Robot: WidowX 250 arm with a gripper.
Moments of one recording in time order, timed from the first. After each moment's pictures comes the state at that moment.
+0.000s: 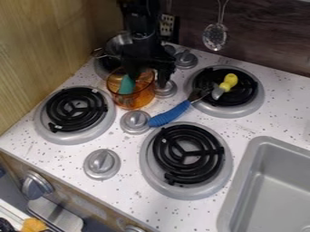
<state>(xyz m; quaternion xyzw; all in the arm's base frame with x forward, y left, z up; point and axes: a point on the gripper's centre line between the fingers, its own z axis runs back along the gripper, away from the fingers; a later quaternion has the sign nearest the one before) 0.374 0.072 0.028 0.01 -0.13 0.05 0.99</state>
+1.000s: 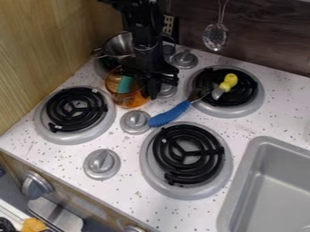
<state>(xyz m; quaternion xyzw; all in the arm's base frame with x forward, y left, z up) 0.355 0.061 0.021 0.01 -0.08 0.07 0.99</state>
